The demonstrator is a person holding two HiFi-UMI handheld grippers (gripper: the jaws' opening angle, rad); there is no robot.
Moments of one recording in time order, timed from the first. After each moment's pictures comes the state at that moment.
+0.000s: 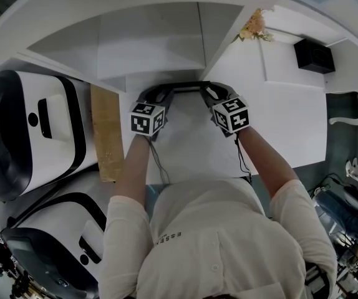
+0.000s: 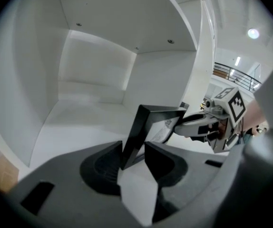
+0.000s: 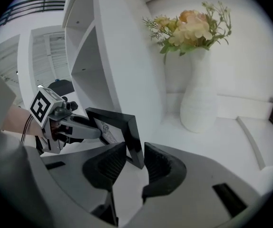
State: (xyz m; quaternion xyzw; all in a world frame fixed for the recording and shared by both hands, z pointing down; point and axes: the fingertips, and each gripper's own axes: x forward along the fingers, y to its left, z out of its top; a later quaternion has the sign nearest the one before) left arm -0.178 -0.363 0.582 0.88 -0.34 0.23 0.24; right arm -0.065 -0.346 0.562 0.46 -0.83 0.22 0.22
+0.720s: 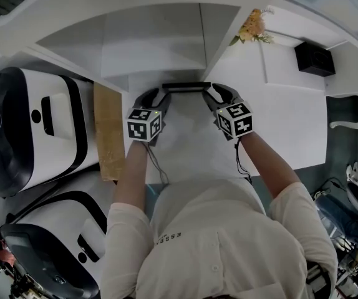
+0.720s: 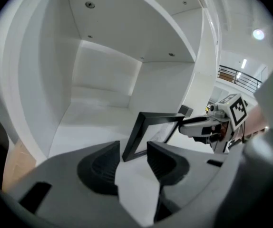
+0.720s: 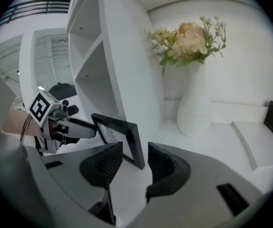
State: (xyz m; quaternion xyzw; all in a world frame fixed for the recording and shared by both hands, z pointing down) left arm -0.200 -0.354 0.564 0.87 -0.38 0.21 0.25; right arm -0.059 -0.338 0.543 0.47 -0.83 0.21 0.21
